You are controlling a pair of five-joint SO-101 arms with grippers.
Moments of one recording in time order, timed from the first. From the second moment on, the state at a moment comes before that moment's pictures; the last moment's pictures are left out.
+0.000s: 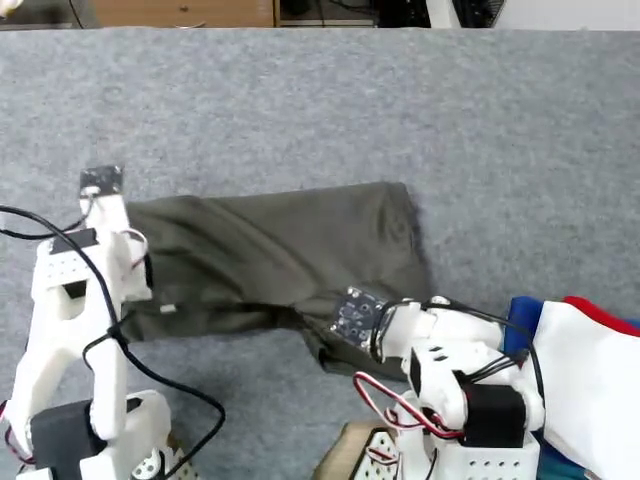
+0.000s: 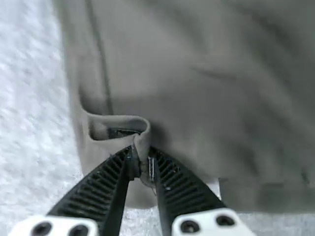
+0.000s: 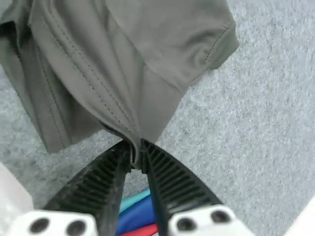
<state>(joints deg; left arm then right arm) -17.9 -21.5 49.2 58.8 -15.7 -2.5 -88.1 62.2 89.5 59.1</state>
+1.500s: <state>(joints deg) -25.4 -21.7 49.3 70.0 -31.0 -3.3 -88.1 63.3 91.9 68.2</state>
